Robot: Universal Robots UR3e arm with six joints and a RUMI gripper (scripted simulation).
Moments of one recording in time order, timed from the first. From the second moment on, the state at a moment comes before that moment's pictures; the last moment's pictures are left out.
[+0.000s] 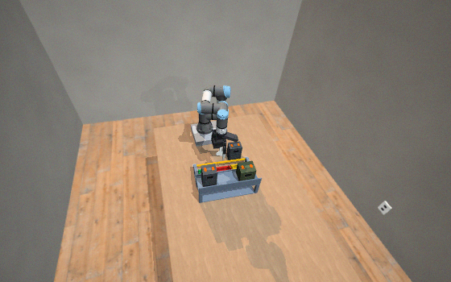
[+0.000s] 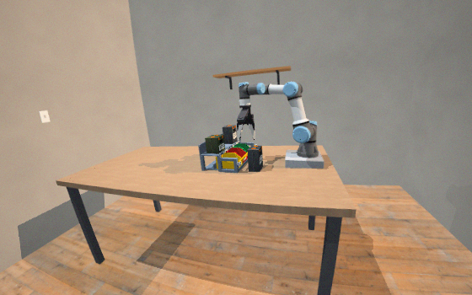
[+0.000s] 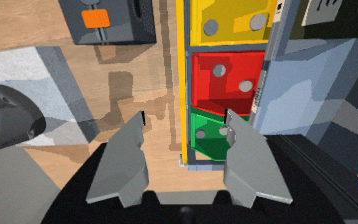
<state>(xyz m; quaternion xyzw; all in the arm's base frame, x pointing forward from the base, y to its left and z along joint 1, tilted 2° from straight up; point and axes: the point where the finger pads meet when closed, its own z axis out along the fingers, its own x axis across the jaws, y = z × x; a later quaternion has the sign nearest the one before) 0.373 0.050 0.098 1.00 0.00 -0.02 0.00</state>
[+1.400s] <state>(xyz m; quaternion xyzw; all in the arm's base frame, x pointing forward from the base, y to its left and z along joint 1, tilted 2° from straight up) 0.372 0.052 0.098 1.00 0.00 -0.02 0.00</state>
